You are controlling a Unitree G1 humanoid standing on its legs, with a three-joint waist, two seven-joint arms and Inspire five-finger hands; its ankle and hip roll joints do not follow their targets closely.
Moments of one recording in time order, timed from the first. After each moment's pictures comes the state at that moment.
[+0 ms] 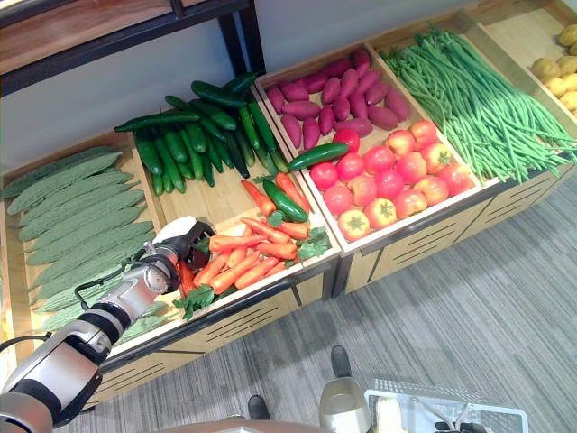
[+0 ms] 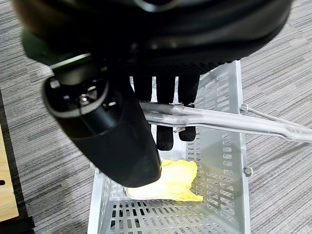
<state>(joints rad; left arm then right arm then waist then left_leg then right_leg) -0.57 0.56 -0.60 0.80 0.31 0.04 0.13 0.07 -0.49 -0.03 1.33 0.15 0.02 -0.07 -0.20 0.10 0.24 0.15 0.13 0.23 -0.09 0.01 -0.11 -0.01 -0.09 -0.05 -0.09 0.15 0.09</state>
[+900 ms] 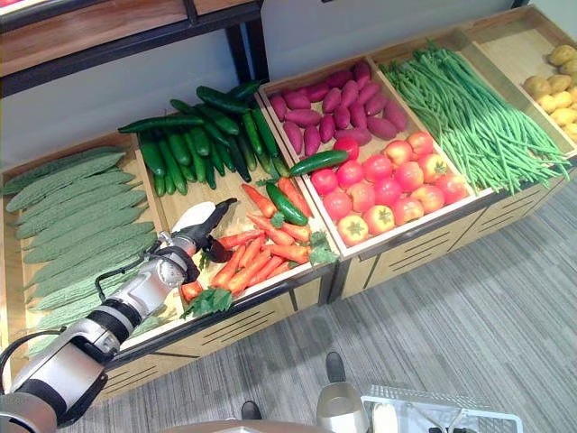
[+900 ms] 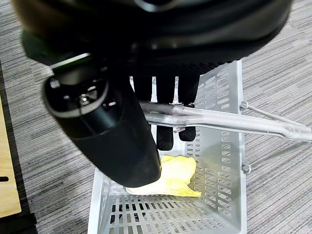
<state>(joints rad) -0.57 0.53 -0.60 0.64 0.27 0.04 0.15 0.08 -0.46 -0.01 1.33 0.15 0.02 -0.07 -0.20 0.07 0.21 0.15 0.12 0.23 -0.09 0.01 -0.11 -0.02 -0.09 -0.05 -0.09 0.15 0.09</state>
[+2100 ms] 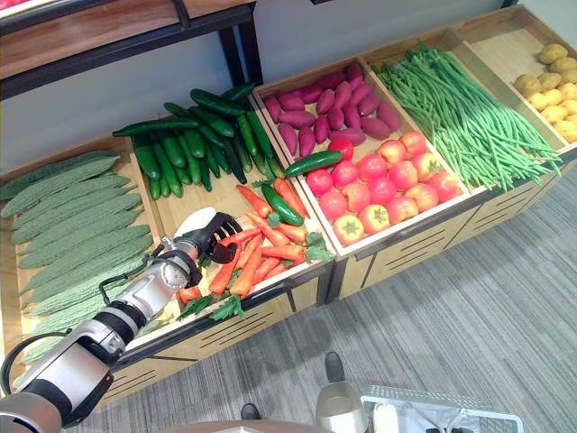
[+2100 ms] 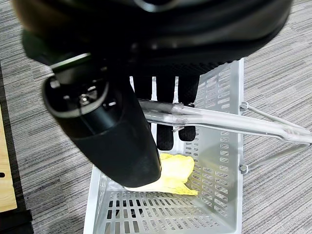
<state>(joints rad) -0.57 0.54 -0.60 0.60 0.25 0.06 0.14 0.08 -0.45 0.03 1.33 0.15 0.02 -0.08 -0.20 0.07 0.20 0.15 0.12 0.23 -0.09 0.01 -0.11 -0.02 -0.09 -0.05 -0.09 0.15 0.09</state>
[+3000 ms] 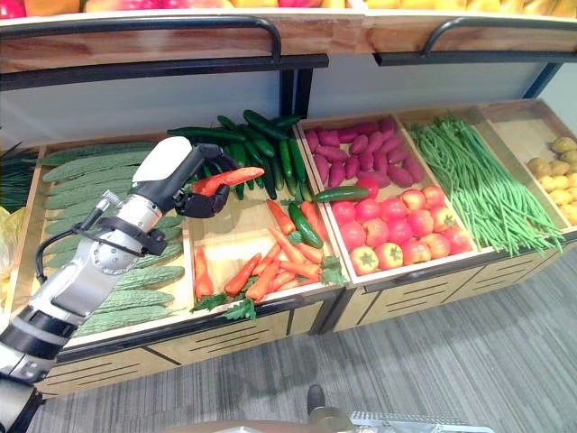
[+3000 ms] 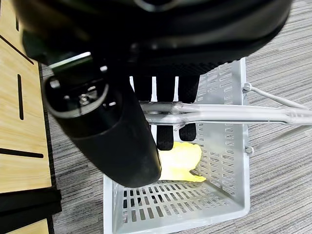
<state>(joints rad) -0.36 0.85 -0.32 -0.14 0.32 0.00 0.07 0.09 -0.37 0.01 1.37 0.15 0.07 -0.02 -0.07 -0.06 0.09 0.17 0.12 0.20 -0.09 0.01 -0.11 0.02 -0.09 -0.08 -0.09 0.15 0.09</state>
